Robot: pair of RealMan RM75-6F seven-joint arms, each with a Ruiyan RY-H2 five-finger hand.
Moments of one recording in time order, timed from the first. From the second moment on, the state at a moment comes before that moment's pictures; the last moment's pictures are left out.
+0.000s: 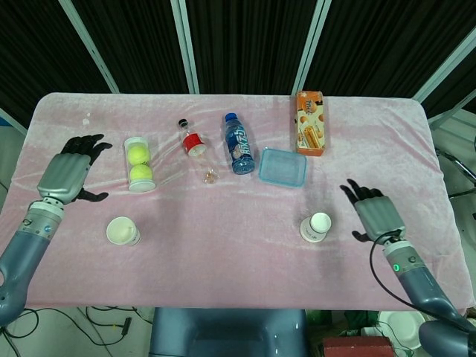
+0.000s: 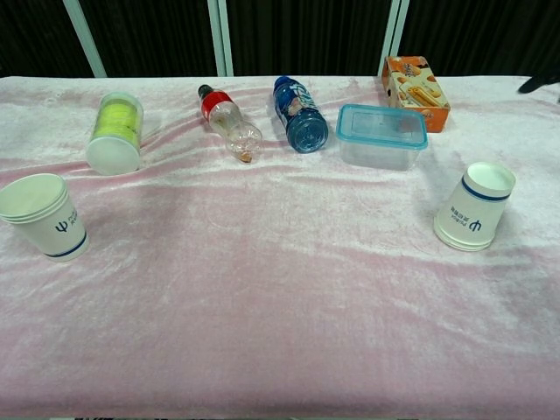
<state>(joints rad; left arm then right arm) -0.77 -0.90 -0.08 -1.88 0.89 1.06 0.24 0.61 -0.97 0.07 -1.85 -0.98 0.98 -0.44</state>
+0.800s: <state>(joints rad) -0.23 -0.99 0.12 -1.67 1.46 1.54 -0.11 0.12 -1.05 -0.04 -1.48 -1.42 1.60 -0.01</state>
